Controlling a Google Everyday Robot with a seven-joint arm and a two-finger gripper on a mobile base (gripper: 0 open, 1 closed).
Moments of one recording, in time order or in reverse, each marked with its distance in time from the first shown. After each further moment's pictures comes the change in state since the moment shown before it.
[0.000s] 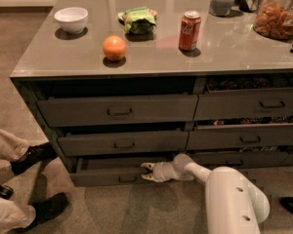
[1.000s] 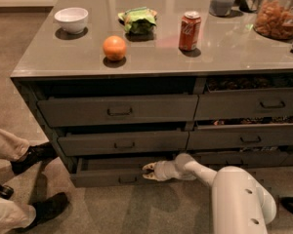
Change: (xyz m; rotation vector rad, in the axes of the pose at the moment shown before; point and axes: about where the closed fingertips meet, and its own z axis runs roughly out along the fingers) arm -0.010 -0.010 -0.013 0.040 0.013 -0.038
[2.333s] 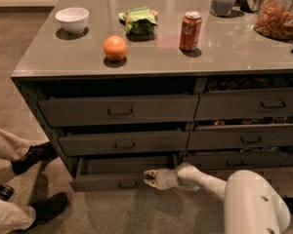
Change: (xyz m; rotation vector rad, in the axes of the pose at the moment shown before) arm -0.001 0.036 -0.009 0.017 0.020 0.006
